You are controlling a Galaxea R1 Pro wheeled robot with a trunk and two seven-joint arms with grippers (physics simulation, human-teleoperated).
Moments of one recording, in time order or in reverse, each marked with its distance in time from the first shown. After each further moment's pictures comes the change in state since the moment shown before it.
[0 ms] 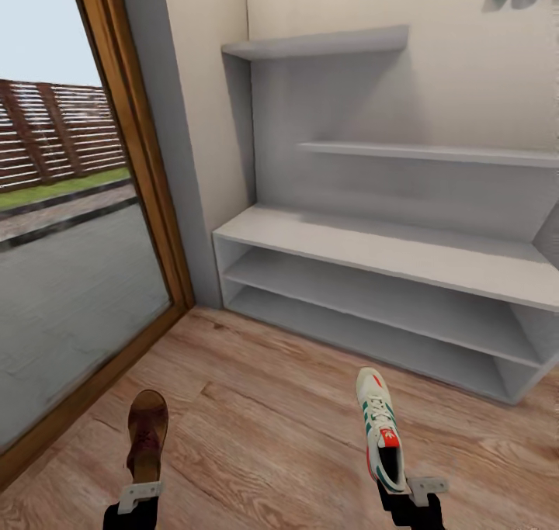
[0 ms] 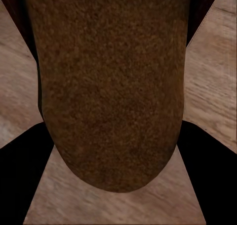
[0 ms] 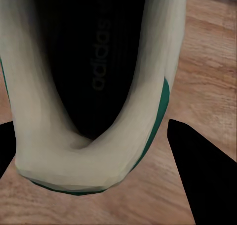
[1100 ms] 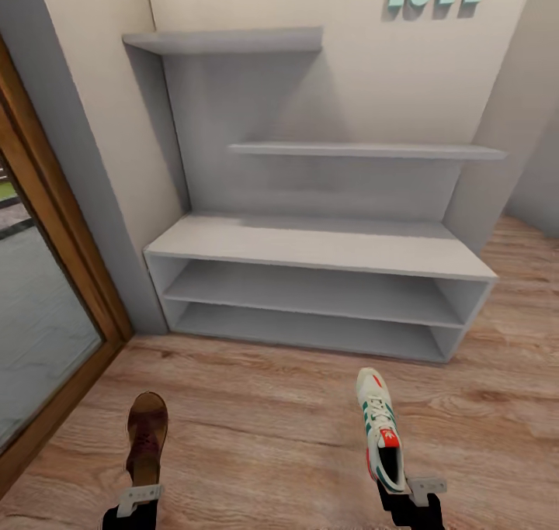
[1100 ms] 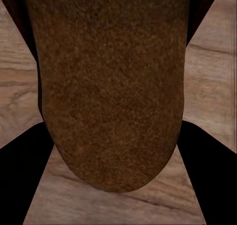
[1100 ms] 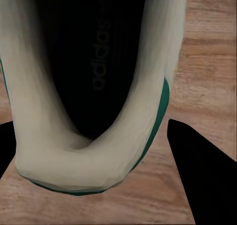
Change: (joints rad) left arm 0.008 0.000 0.000 0.000 0.001 0.000 0.000; right arm 0.000 0.000 0.000 0.000 0.000 0.000 0.001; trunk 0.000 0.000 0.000
